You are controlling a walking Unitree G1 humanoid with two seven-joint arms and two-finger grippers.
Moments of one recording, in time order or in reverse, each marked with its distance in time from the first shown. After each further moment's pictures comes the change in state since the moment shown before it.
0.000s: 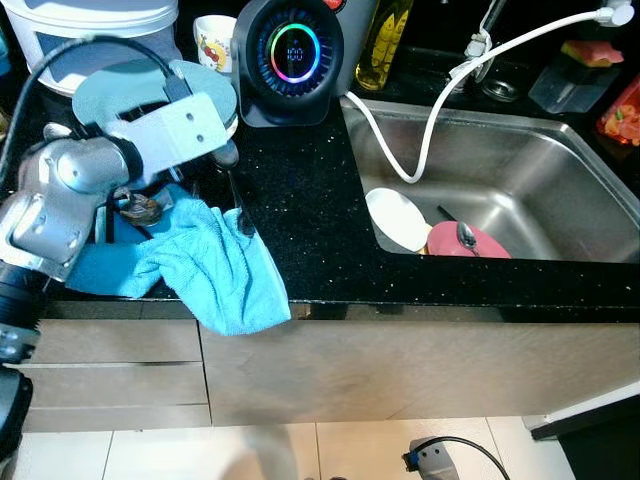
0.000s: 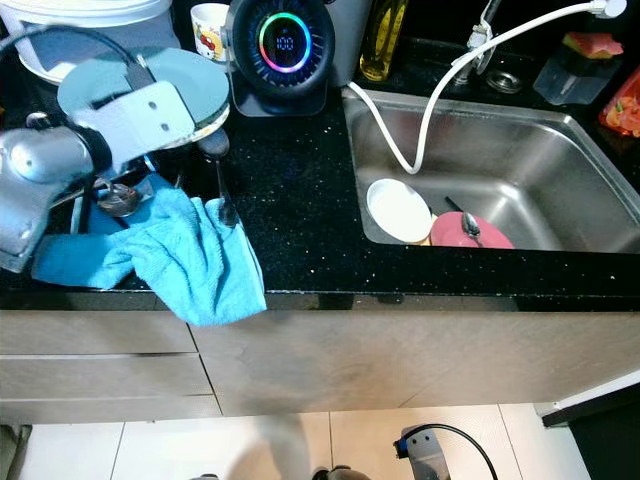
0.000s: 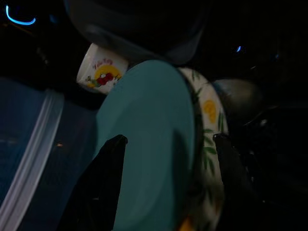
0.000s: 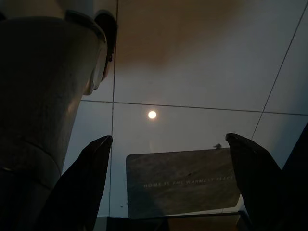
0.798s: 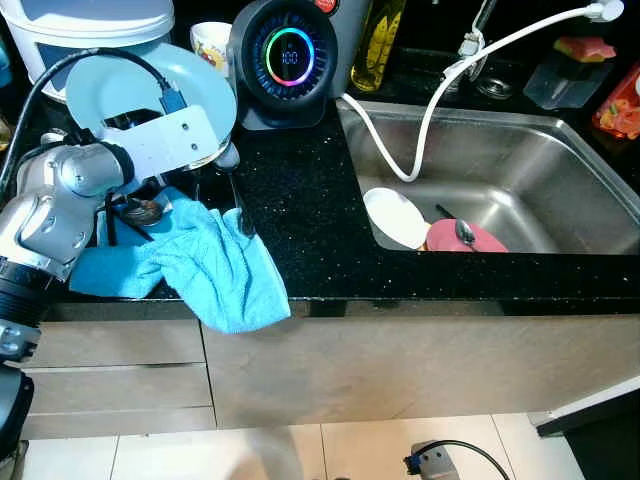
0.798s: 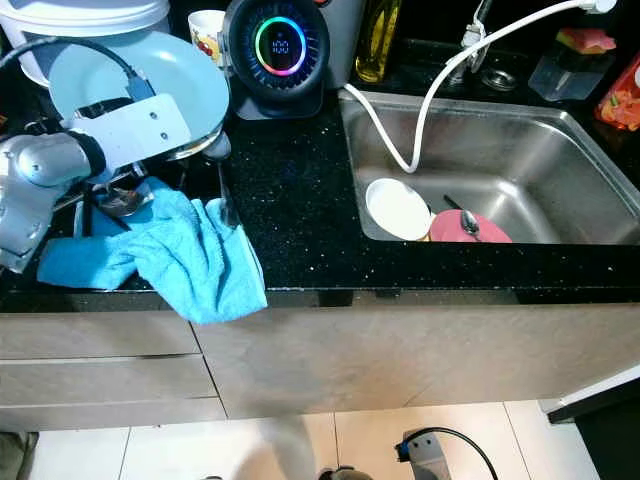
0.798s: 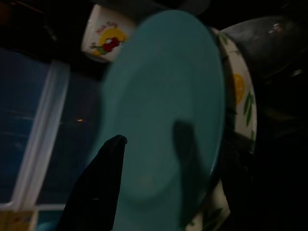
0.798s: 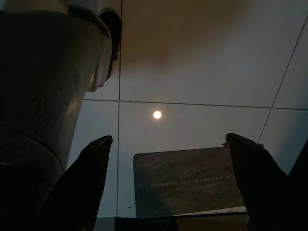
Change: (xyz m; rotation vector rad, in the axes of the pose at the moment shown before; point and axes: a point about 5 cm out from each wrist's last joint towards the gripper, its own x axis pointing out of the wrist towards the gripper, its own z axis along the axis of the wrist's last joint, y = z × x) left arm 0.004 -0.004 -0.024 0.043 0.157 0.032; right arm 0.000 0.001 -0.005 0.013 0.010 -0.003
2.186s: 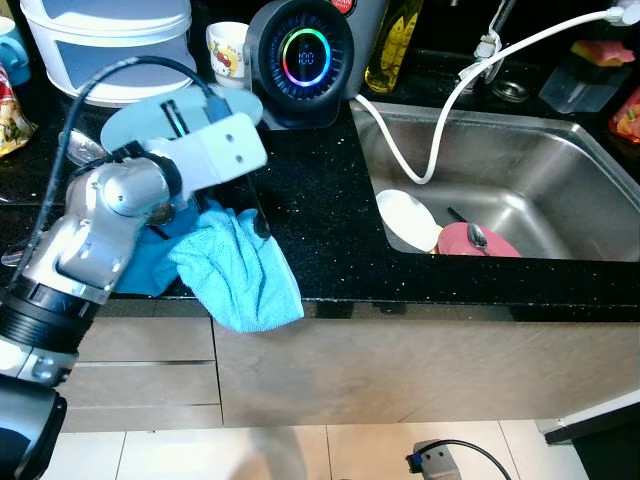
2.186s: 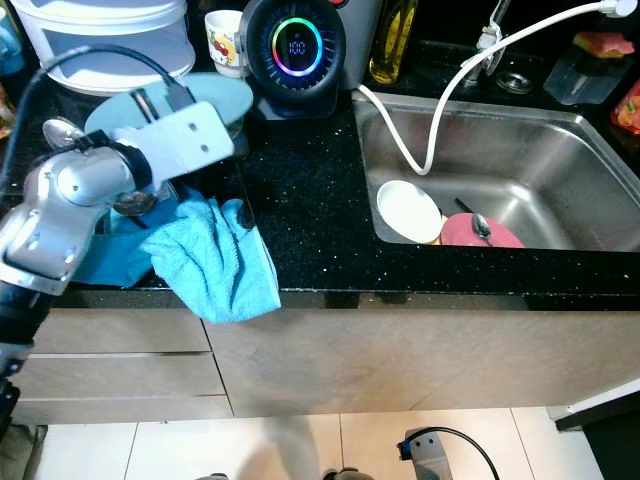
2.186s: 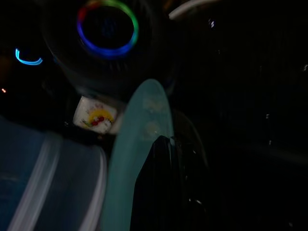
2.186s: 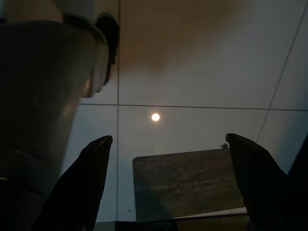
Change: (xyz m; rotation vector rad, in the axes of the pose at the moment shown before) left arm -0.011 -0.029 0.075 -0.033 -0.307 -0.034; right arm -0.001 -0.008 0.000 0.026 -0.008 -0.026
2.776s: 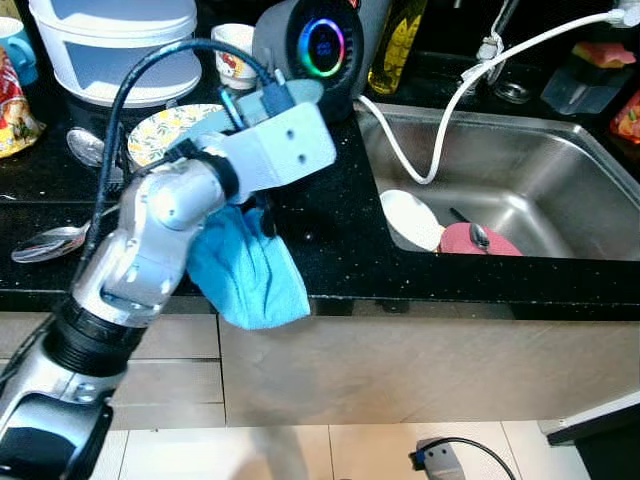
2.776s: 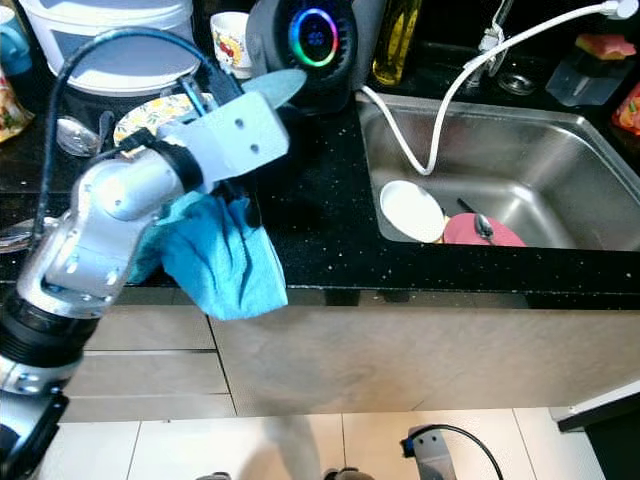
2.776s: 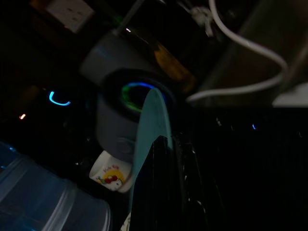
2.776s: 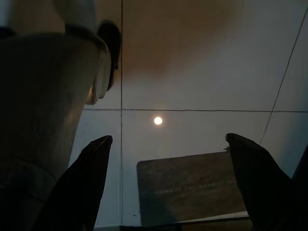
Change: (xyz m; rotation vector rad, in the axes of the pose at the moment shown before) left arm -0.003 -0.001 0.063 -0.119 -0.267 0.160; right arm 0.000 0.000 0.004 0.045 -0.020 -0.003
